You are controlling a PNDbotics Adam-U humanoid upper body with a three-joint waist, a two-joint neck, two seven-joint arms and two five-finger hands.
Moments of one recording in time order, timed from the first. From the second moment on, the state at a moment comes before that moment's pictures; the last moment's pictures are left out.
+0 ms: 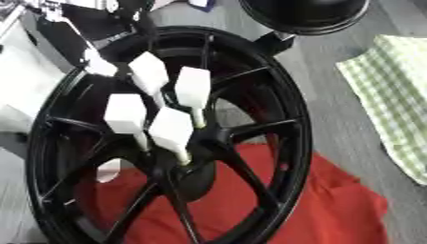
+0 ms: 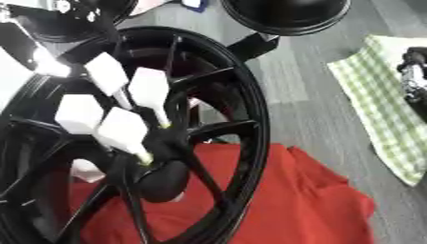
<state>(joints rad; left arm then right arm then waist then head) -1.07 0.81 -0.42 -1.42 -0.12 -0.20 -0.90 -0.24 -0.57 0.01 -1.91 -0.28 0.13 -0.35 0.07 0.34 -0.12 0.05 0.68</state>
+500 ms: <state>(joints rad) -1.07 0.81 -0.46 -1.43 -0.11 -0.20 -0.90 -0.24 -0.56 0.01 -1.91 -0.29 0.13 -0.35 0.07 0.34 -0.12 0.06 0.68</state>
